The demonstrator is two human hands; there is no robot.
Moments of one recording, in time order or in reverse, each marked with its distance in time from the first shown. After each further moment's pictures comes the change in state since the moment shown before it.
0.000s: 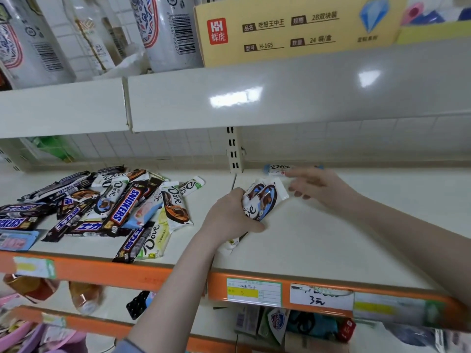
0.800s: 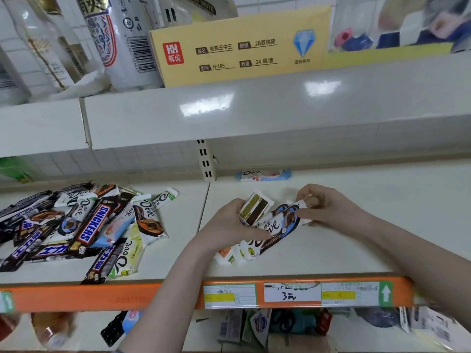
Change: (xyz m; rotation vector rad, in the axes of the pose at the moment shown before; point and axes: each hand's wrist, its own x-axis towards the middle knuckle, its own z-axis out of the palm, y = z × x) left_hand -0.008 0.028 0.014 -0.290 -0.265 0.111; right_hand -0.058 0.022 -0.035 0.131 0.004 0.179
